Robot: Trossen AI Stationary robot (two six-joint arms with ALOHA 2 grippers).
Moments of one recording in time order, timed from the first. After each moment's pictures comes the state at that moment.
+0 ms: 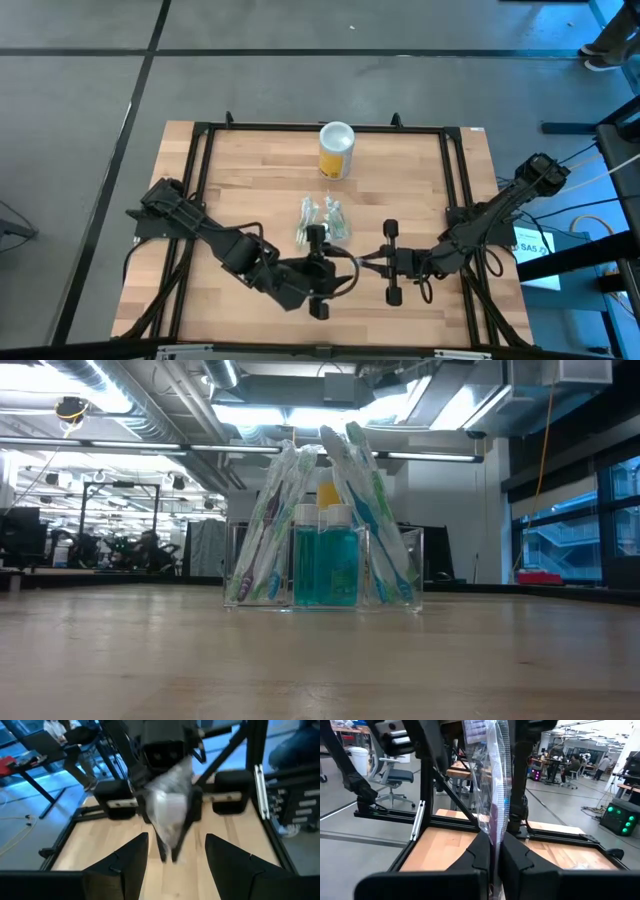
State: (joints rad) left arm -0.56 1.87 1.94 -0.58 -0.71 -0.07; right arm 0.70 1.37 0.76 0.59 0.66 -0.11
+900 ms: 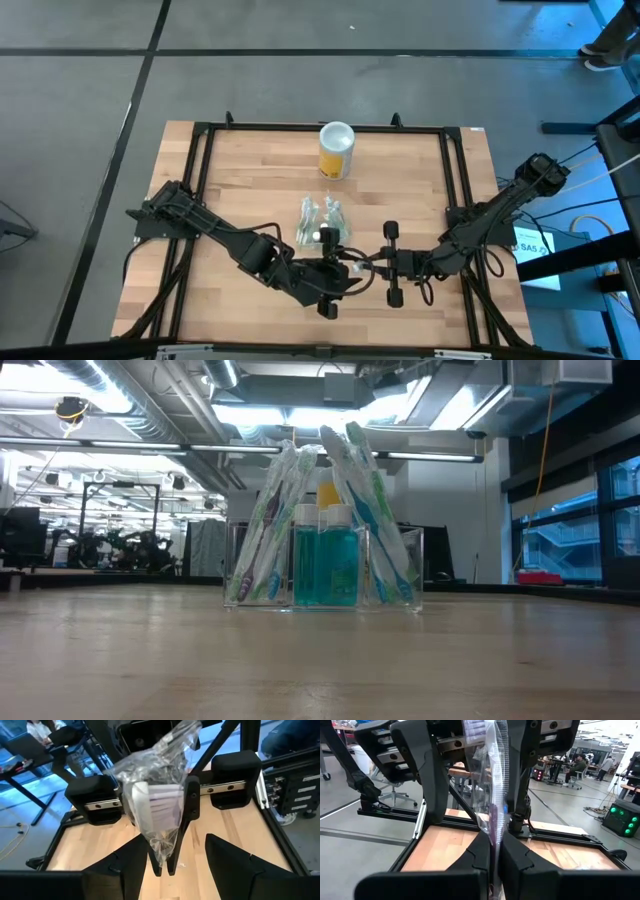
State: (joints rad) left arm -0.51 1.93 1.94 -0.52 -0.62 0.01; right arm 0.71 1.37 0.76 0.58 0.66 -0.11
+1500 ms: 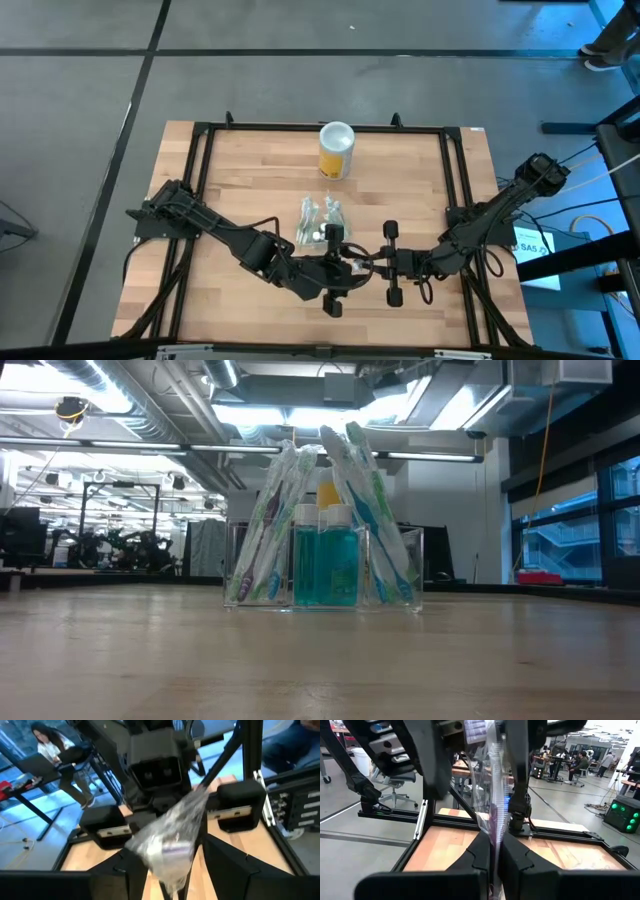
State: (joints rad) left arm -0.50 1.93 1.94 -0.41 -0.62 0.10; right arm 0.71 1.37 0.76 0.58 0.66 -0.09
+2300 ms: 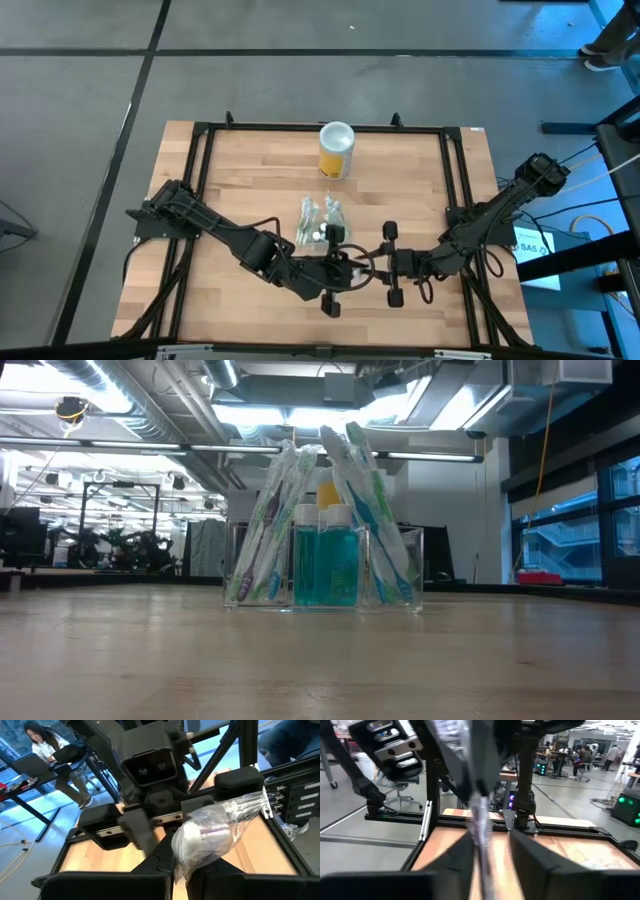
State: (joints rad) left arm -0.50 1.93 1.94 -0.44 -0.60 0.11; right arm 0.70 1.37 0.76 0.57 0.64 -0.04
